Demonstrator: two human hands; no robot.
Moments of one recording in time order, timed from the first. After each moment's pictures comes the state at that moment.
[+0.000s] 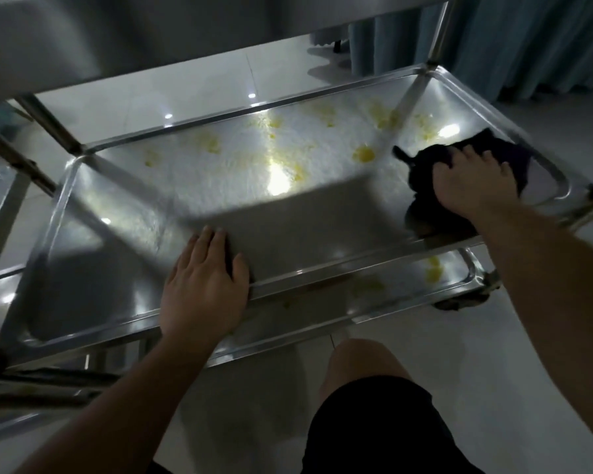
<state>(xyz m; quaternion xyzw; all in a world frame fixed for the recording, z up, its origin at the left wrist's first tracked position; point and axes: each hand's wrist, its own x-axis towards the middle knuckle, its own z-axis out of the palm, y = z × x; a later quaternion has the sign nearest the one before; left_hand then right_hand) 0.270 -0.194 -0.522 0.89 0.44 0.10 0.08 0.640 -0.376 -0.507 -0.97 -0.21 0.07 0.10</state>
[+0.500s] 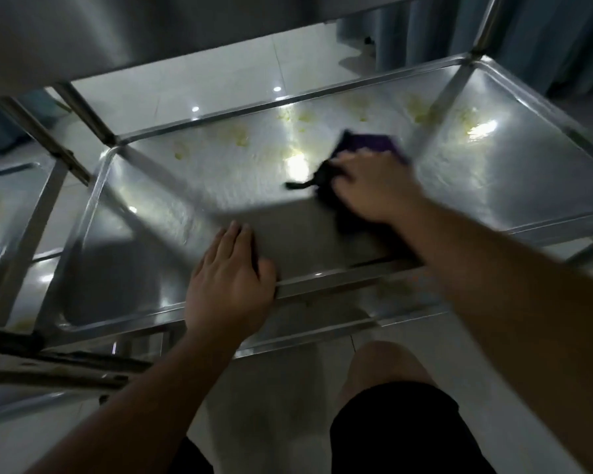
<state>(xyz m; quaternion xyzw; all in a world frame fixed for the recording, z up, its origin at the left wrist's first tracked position) 0.268 -0.191 -0.526 0.89 0.43 0.09 0.08 0.544 -0.251 -0.508 -0.85 -0.52 0.01 0.13</state>
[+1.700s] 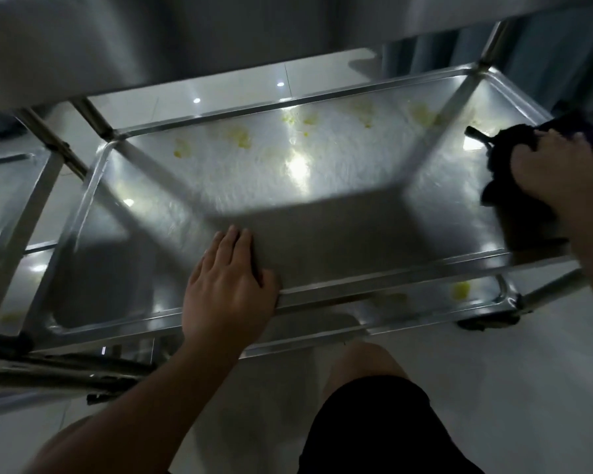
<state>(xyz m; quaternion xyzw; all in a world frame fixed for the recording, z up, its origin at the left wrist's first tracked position) 0.275 -0.193 -0.525 0.88 0.45 0.09 0.08 0.727 -0.372 -0.502 -0.98 -0.18 0.03 0.10</state>
